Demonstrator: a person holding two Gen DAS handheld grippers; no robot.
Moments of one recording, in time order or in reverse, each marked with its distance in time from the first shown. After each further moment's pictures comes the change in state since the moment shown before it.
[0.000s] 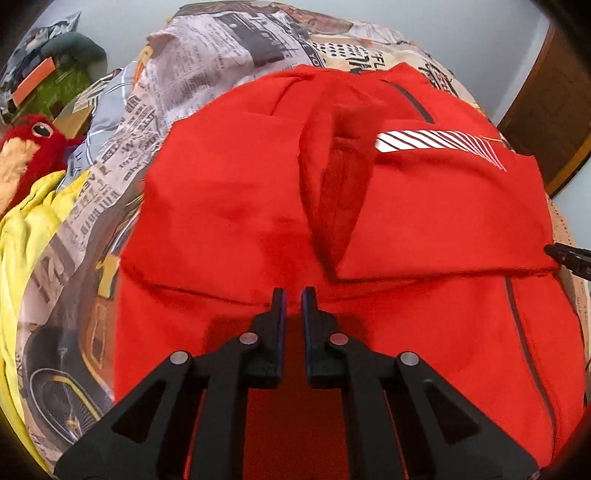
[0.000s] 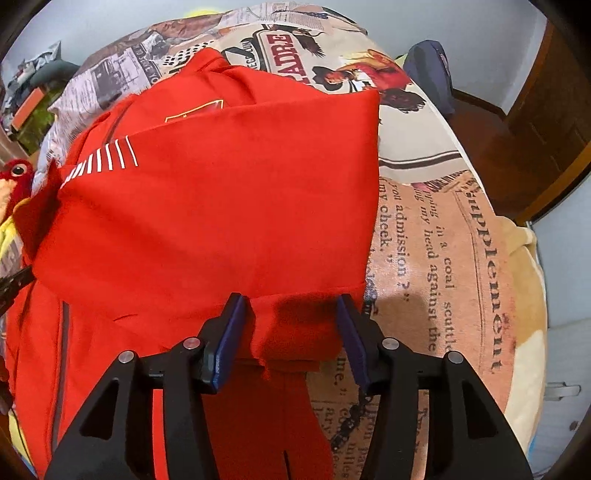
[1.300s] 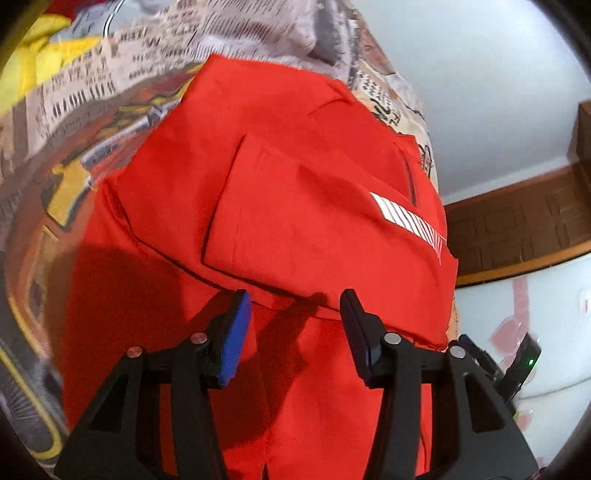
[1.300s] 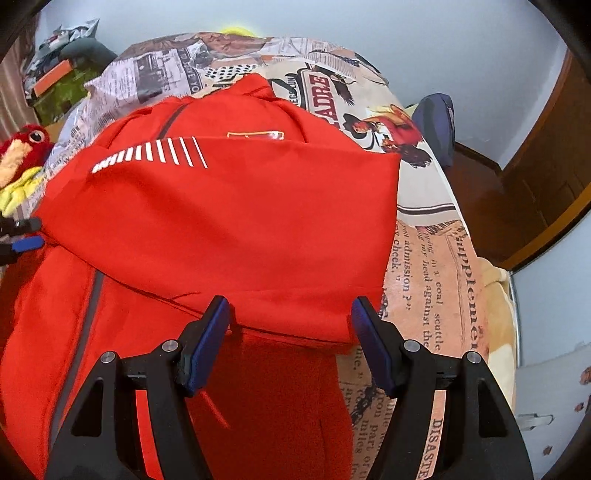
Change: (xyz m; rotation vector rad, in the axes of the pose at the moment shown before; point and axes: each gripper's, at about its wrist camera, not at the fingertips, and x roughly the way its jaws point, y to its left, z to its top) left arm 0.001 0.068 0.005 -0.468 0.056 -0.470; right arm -0.037 0.042 -0.015 -0.140 -0.132 -0.051
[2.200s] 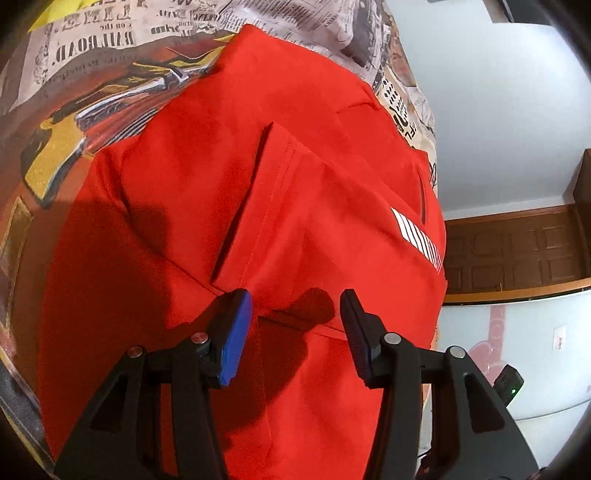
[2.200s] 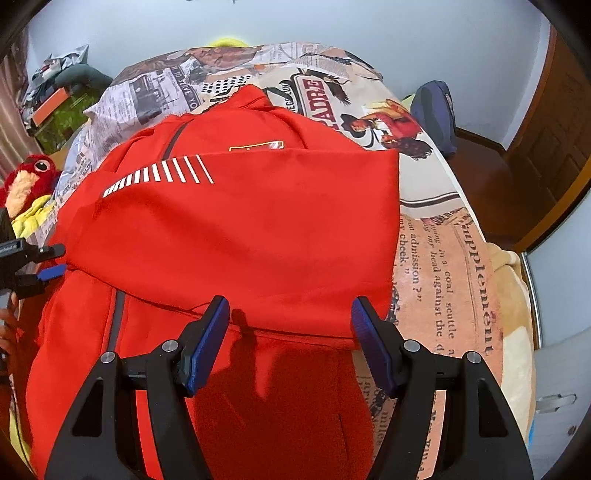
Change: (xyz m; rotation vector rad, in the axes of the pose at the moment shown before) left arm 0.021 0.037 0.009 -0.161 0.044 -0.086; right arm -0.005 0.000 0.000 0.074 -0.013 0.052
